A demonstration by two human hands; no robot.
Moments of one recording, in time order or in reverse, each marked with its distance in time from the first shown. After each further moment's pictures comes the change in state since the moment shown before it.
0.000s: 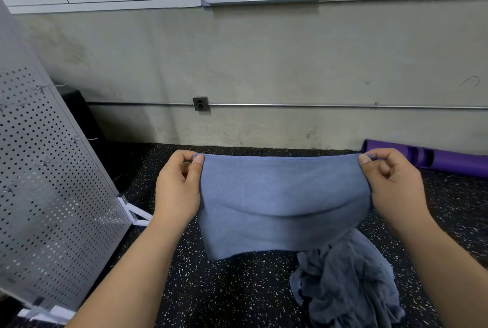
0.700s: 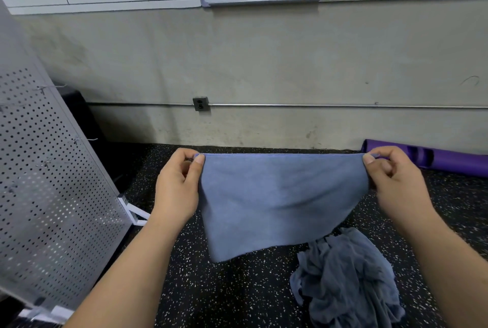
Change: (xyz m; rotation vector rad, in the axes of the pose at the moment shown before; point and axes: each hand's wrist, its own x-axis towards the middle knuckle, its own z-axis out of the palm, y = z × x) left_hand 0.005 -0.007 -0.003 0.018 -0.062 0.047; right_hand 0.008 0.006 -0.008 -0.037 -0.079 -0.022
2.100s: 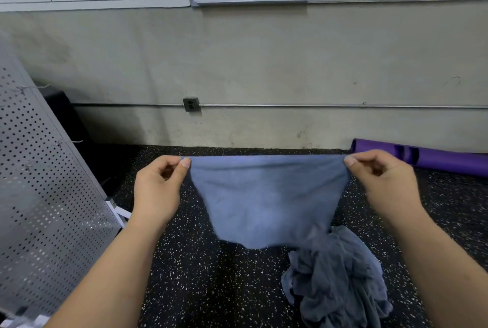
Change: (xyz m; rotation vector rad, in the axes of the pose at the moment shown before) left_hand 0.006 -0.016 -0.003 -0.121 0.058 -0.052; right_hand 0.003 0.013 -0.006 0.047 0.014 -0.001
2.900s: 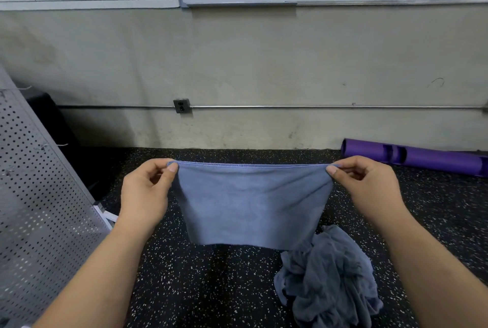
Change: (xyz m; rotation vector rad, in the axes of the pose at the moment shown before) left_hand 0.001 0.000 0.002 0.001 -0.036 0.003; right_hand -0.001 -0.004 0.000 -0.001 -0.051 -0.023
